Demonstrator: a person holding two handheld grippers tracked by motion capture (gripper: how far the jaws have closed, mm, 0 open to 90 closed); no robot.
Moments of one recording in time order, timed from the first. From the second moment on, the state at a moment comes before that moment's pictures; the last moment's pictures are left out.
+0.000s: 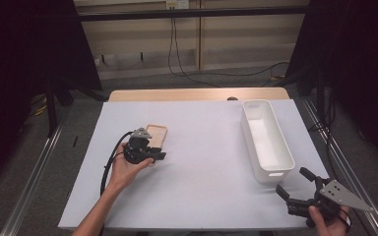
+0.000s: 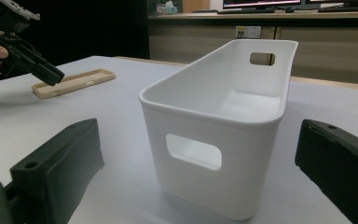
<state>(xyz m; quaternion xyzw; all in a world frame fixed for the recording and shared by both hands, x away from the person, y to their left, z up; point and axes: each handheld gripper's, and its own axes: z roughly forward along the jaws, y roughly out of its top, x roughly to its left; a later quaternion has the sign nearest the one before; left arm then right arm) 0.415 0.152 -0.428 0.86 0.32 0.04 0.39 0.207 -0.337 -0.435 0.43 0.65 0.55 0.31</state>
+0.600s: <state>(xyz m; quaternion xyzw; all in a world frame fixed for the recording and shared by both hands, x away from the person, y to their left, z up) 0.418 0.177 -0.413 0.81 0.37 0.07 0.45 0.206 -0.337 -0.435 0.43 0.65 0.55 0.31</state>
